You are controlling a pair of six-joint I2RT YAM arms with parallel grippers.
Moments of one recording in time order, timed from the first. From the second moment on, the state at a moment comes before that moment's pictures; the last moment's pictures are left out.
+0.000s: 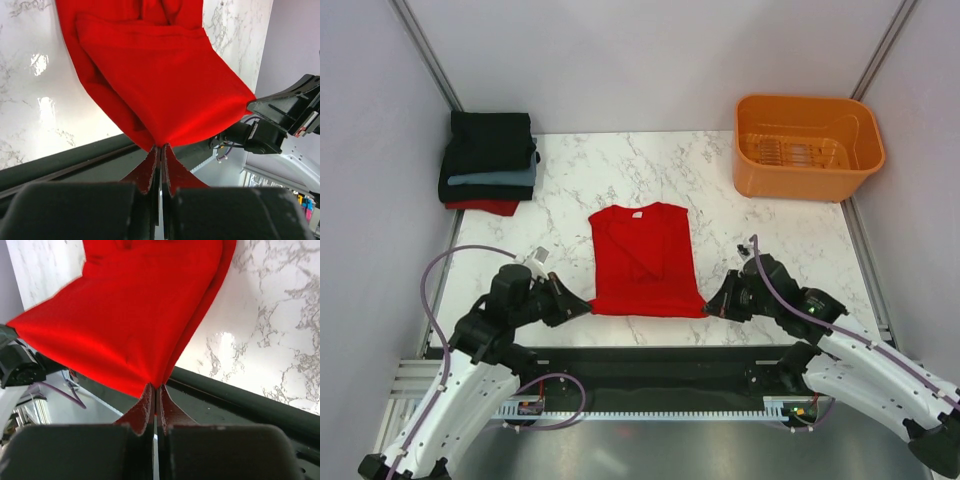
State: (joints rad) left arm -0.41 0.44 0.50 -0.73 0.35 -0.89; right arm 0.74 0.72 0.56 -0.59 -0.16 0.95
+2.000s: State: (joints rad) left arm -0.06 2.06 1.72 -0.76 0.34 -0.54; right arm 0.30 2.40 2.29 -0.90 -0.28 0.42
